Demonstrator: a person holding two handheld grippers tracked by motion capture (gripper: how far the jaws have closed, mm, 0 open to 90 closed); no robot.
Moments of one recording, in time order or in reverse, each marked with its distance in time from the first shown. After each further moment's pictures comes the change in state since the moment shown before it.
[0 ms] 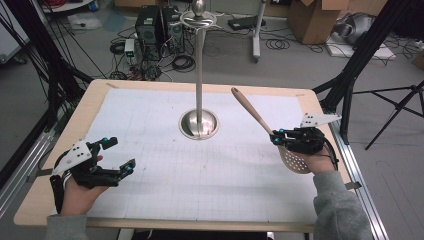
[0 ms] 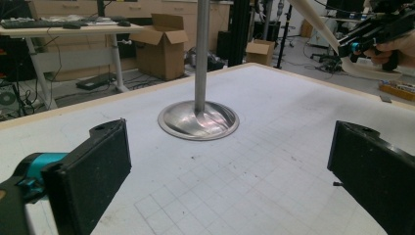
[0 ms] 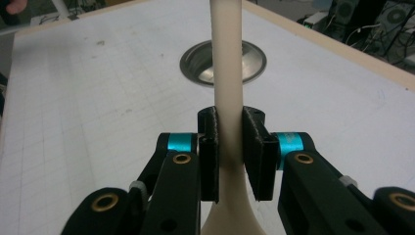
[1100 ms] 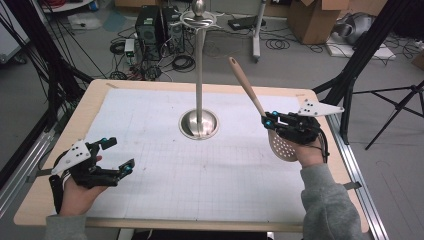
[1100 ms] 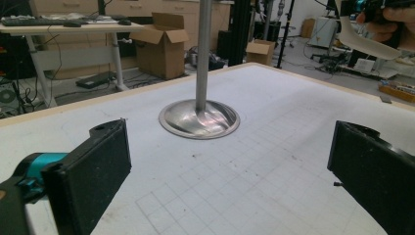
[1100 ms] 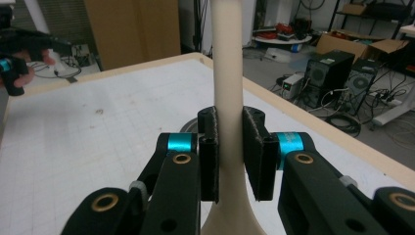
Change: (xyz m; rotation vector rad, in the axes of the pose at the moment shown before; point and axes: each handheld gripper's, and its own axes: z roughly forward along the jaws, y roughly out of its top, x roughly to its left) left arm 0.003 -0.001 -0.003 0.003 0.005 -0.006; right arm 0.026 0.051 0.005 -0.202 -0.066 -0.047
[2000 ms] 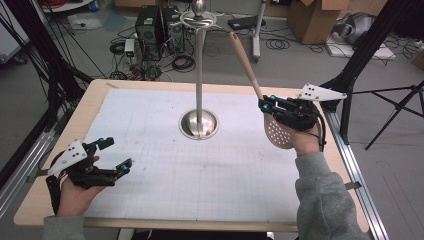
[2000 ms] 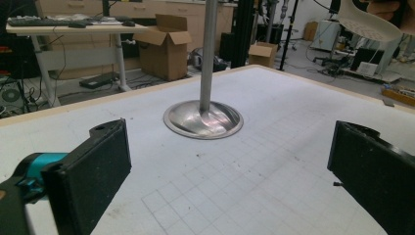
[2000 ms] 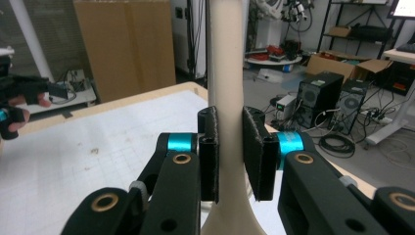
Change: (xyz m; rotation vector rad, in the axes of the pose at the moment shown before) left arm 0.002 0.000 -0.004 -0.010 0.007 -0.012; right arm 0.001 0.038 0.008 -0.081 -0.027 0.025
